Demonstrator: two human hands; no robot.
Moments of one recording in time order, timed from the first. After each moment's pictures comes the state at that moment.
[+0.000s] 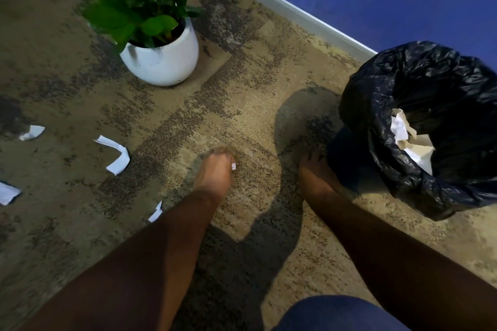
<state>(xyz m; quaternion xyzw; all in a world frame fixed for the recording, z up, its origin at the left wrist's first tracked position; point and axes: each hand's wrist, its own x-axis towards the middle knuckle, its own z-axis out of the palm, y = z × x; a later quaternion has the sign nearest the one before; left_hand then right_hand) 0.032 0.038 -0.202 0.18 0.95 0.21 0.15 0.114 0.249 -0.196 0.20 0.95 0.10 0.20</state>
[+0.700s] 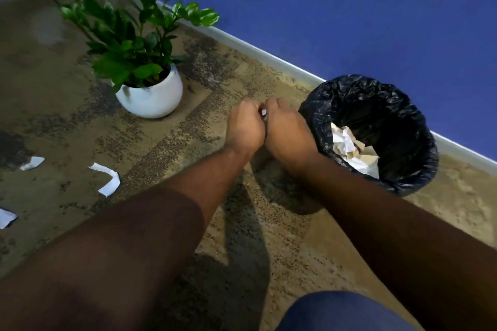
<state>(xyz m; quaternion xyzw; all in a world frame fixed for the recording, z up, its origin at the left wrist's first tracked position) 0.020 0.149 -0.037 0.17 0.89 0.41 0.02 0.072 0.236 -0.028 0.09 0.98 -0.08 -0.14</state>
